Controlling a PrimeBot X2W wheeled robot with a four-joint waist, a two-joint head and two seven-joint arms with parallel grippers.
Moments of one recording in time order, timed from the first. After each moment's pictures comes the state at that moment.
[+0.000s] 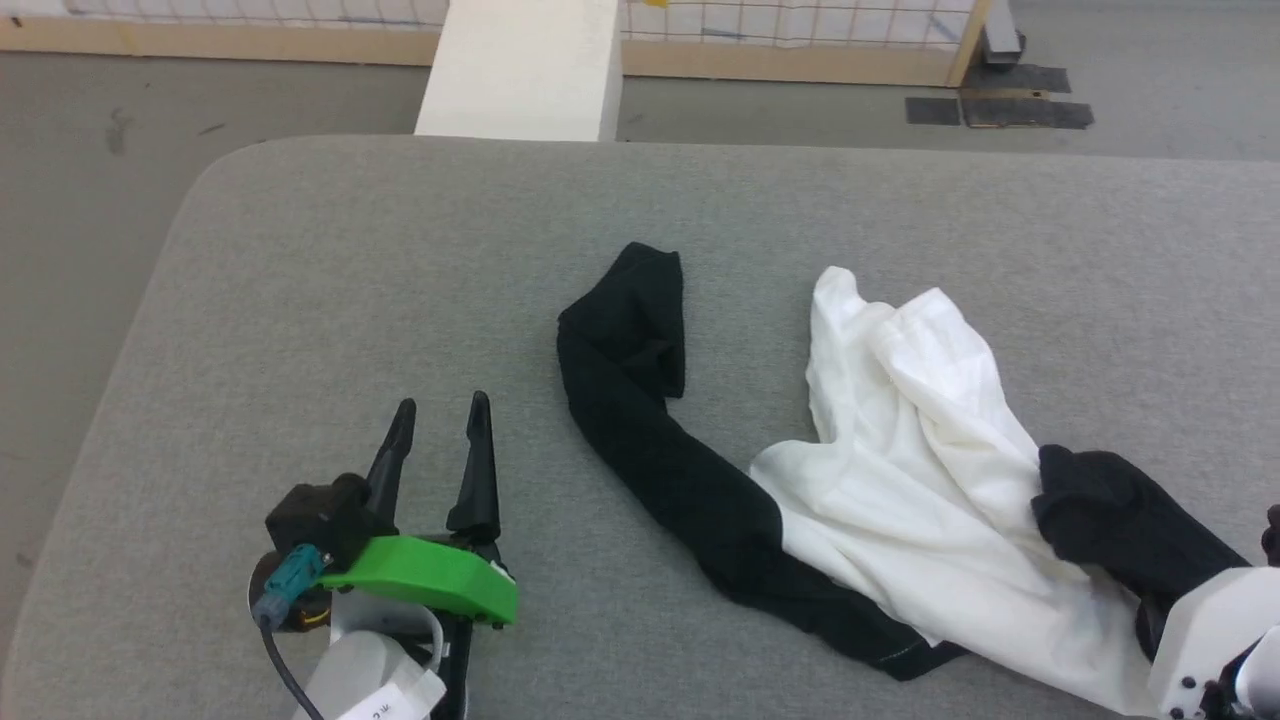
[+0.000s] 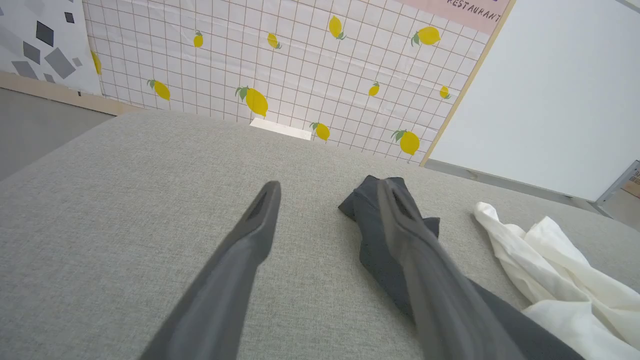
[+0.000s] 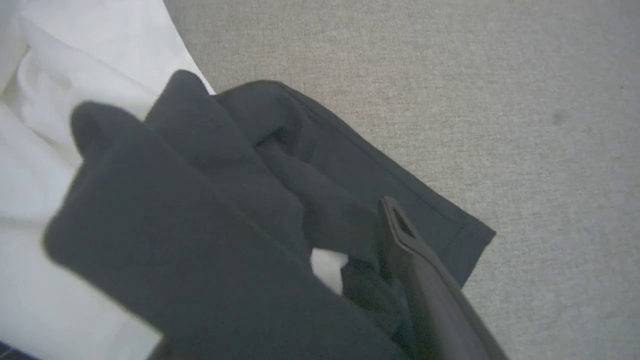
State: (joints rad) left arm -0.15 0.05 -0.15 0.19 -0.36 -0.02 -0.26; right arm 0.03 -0.05 -0.36 -0.04 0.05 0.13 0.58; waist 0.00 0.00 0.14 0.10
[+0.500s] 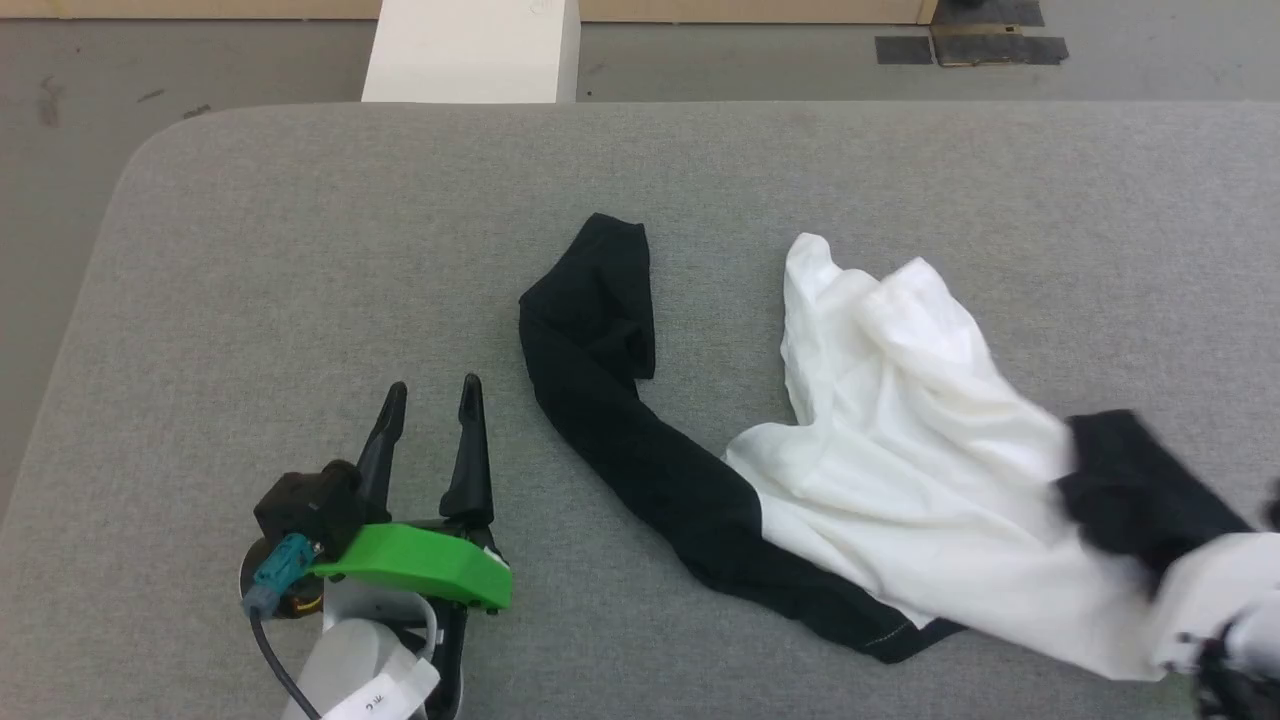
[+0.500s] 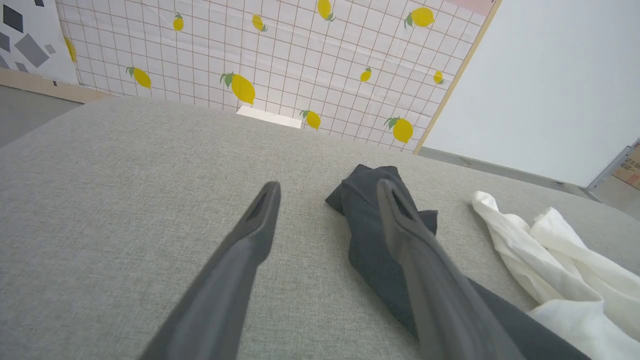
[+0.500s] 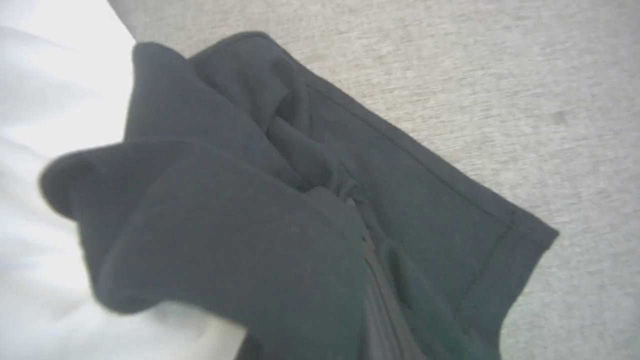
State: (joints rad) left arm -0.16 0.05 -0.14 0.17 -0.36 -0.02 -0.26; right arm -0.09 -0.04 -0.41 0.15 0.09 0.13 0.52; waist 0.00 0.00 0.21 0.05
